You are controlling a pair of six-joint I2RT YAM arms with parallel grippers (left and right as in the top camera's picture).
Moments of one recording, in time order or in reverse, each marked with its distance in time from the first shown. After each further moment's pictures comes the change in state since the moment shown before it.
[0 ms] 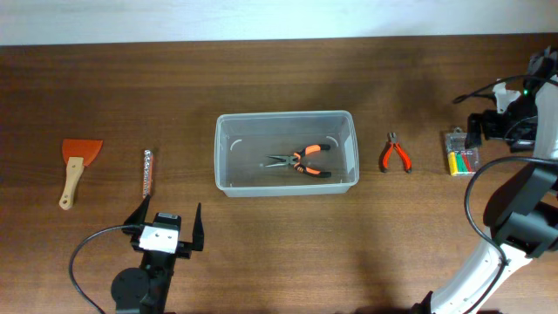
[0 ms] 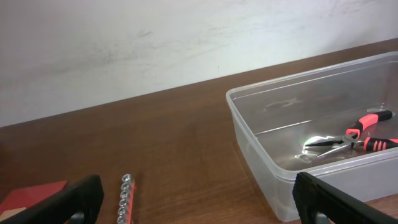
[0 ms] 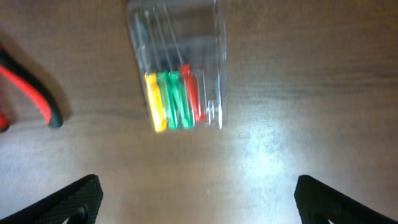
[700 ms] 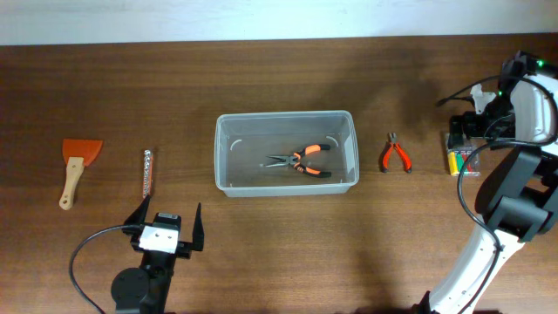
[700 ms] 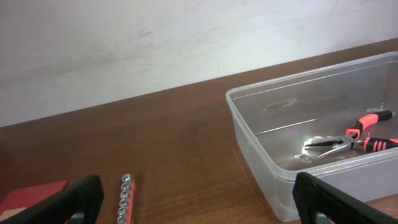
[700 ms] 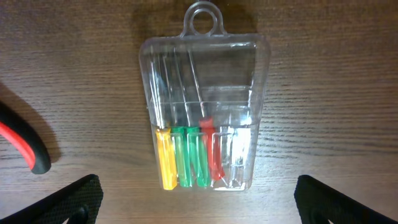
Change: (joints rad) left arm 0.000 0.000 0.000 0.000 0.000 0.000; right arm 0.050 0.113 -0.002 0.082 0.005 -0.021
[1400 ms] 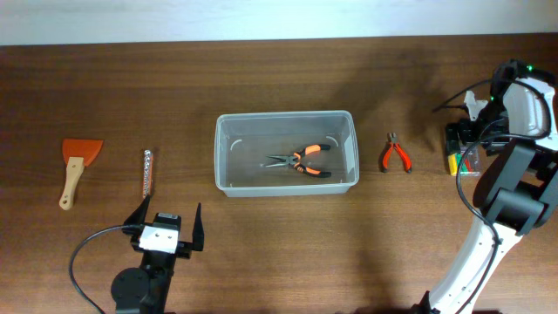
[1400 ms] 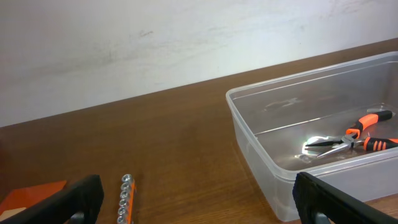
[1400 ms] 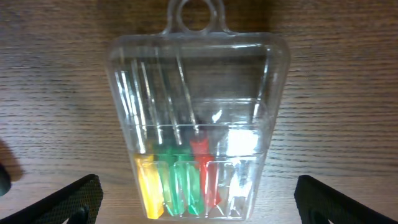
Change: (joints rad) left arm 0.000 0.000 0.000 0.000 0.000 0.000; right arm 0.000 0.073 0.000 0.015 0.038 -0.013
